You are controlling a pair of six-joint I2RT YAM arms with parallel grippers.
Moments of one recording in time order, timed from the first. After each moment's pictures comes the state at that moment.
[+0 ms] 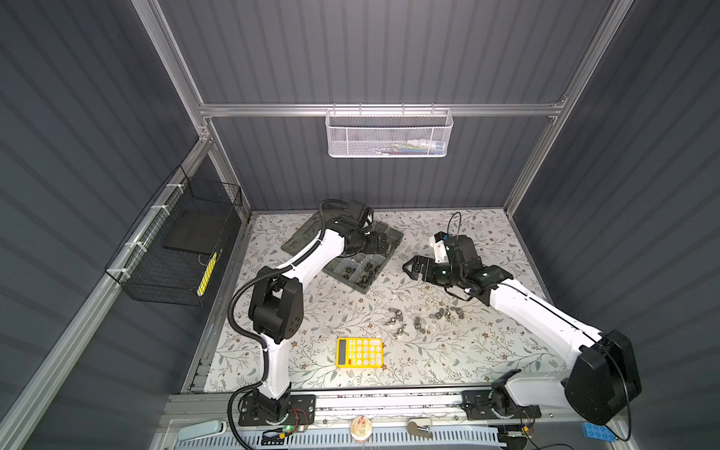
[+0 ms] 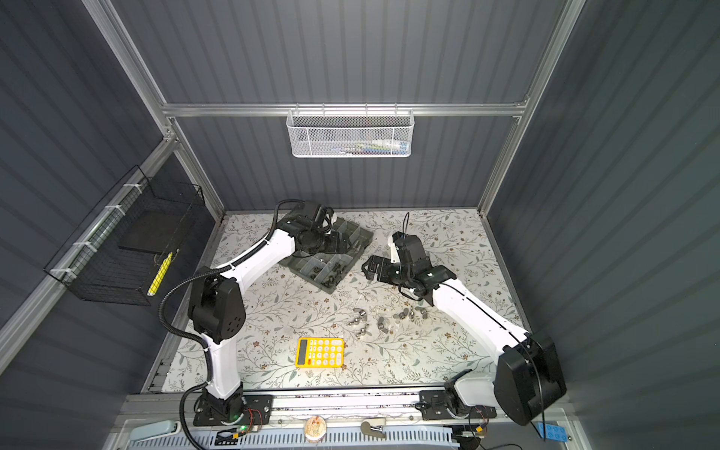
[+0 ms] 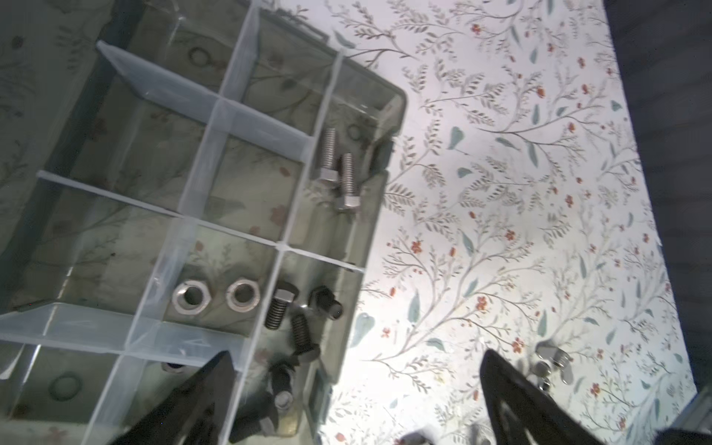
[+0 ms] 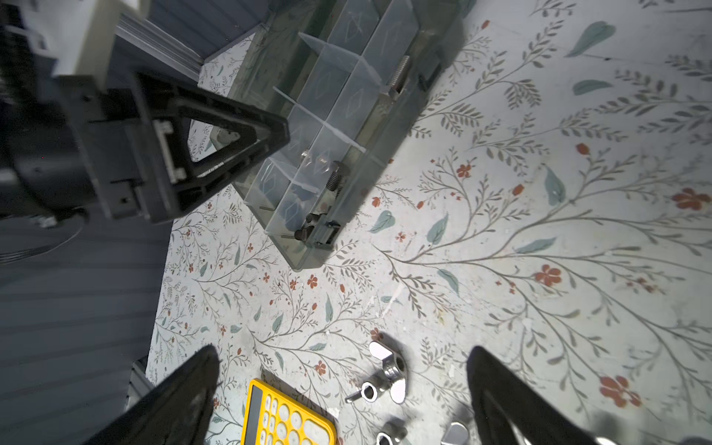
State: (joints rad) left arm -0.56 1.97 1.76 -0.70 0.19 -0.34; right arm 0.47 1.31 0.98 -0.39 -0.22 0.61
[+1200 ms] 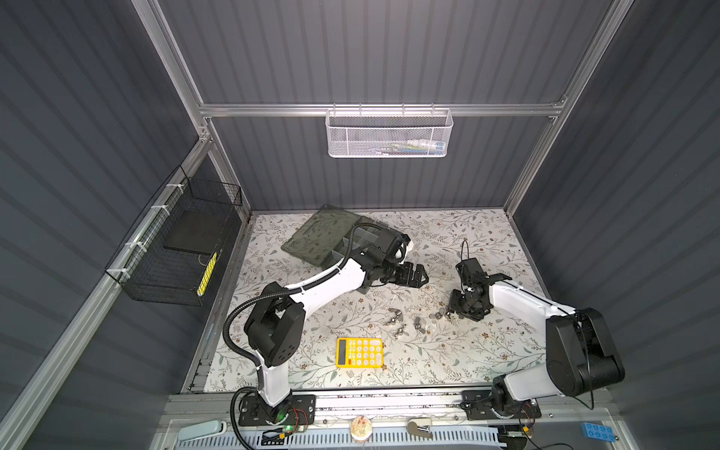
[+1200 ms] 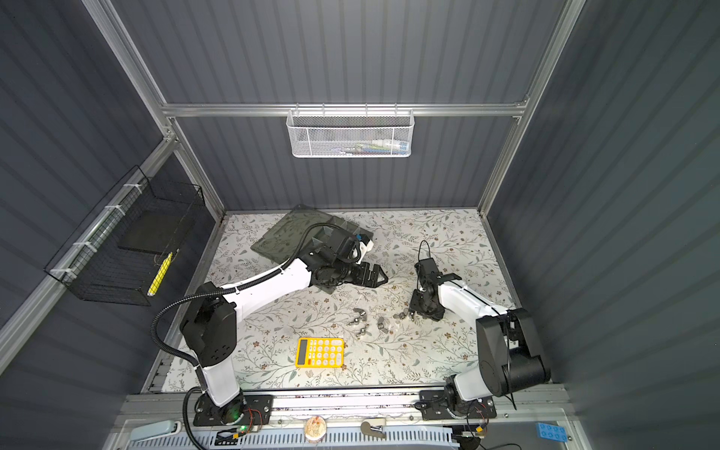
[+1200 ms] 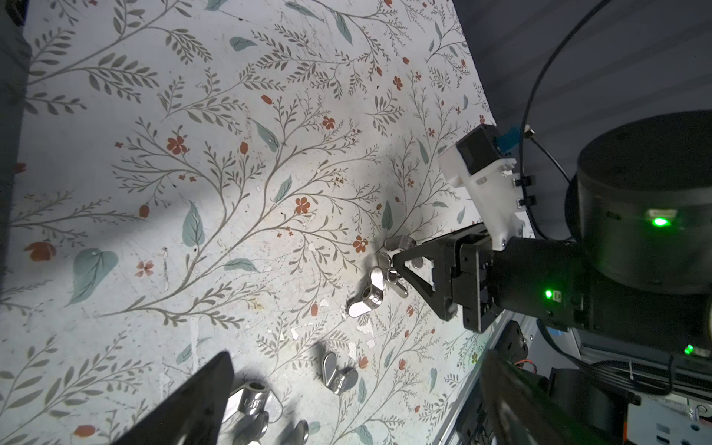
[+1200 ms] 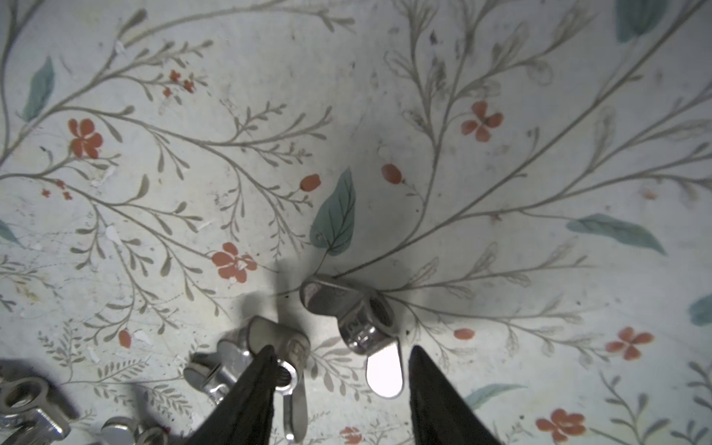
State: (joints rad) left arm -0.81 1.85 1.48 -0.46 0.38 -0.48; right arm 0.24 1.48 0.80 -0.68 0.01 0.56
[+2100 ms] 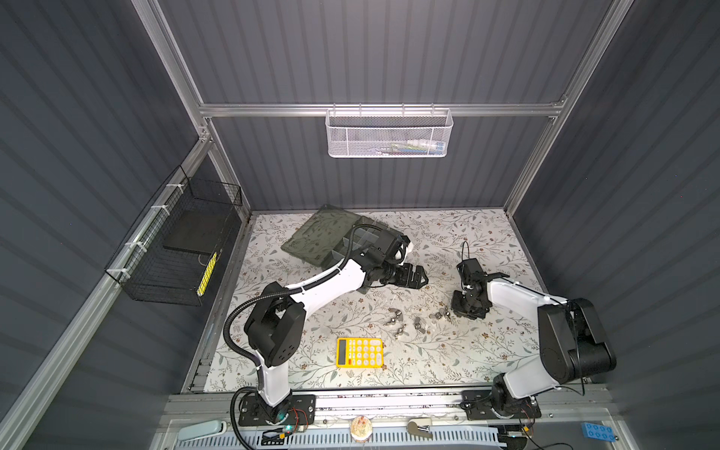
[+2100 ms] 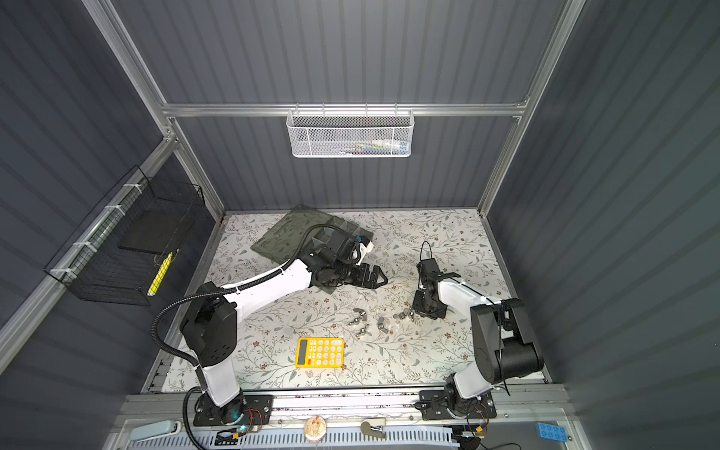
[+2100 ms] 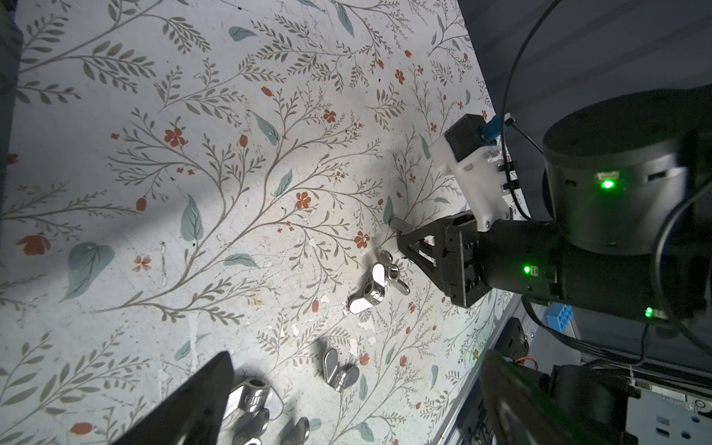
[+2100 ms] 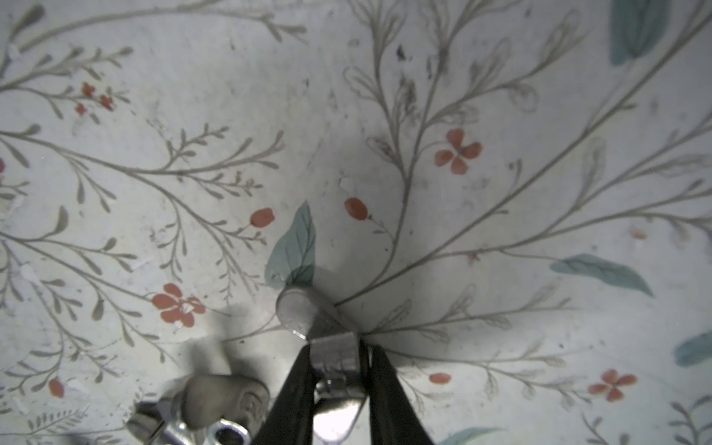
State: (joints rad) left arm -0.81 1.85 1.48 -0.46 0.38 -0.48; right arm 0.20 1.54 0.80 -0.65 0.03 0.51
